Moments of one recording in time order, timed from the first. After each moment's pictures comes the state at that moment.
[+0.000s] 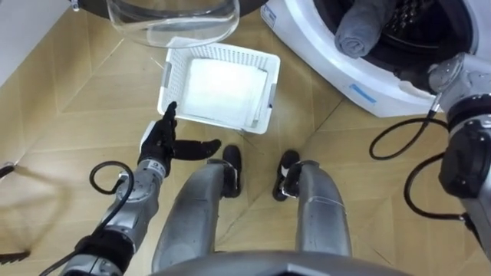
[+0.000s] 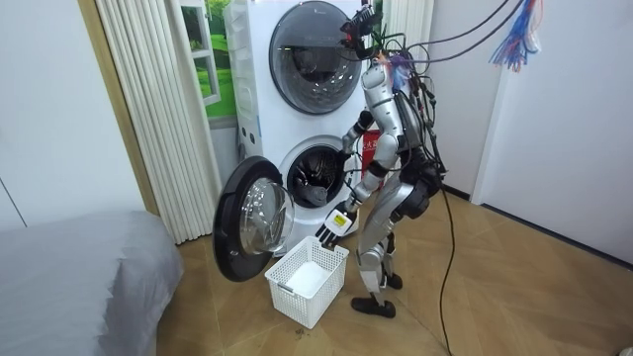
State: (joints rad) left arm -0.01 0.23 -0.26 0.65 -0.31 -0.11 0.05; right arm -0.76 -0.43 -0.34 1.22 1.69 -0.08 -0.53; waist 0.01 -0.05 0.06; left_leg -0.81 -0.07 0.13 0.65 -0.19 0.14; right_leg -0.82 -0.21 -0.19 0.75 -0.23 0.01
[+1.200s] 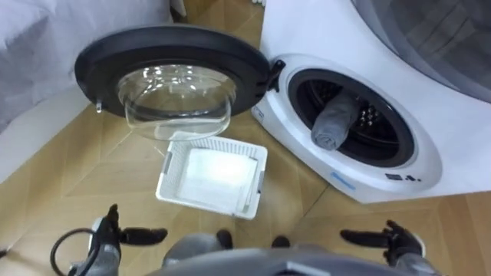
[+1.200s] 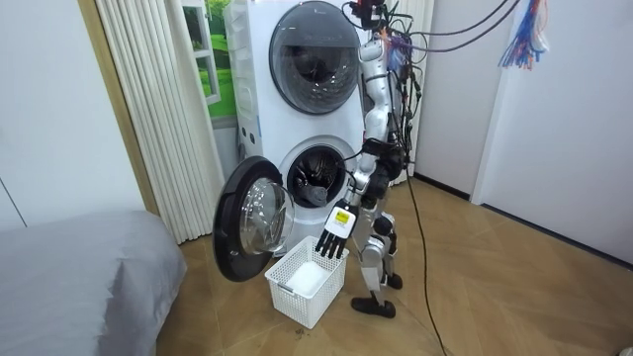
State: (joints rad) left arm 0.15 0.23 0.02 1.10 -0.09 -0.13 0.11; right arm 0.06 -0.28 0.09 1.27 0.36 -0.11 -0.07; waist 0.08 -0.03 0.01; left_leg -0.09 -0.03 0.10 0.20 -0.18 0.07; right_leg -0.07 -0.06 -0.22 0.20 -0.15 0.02
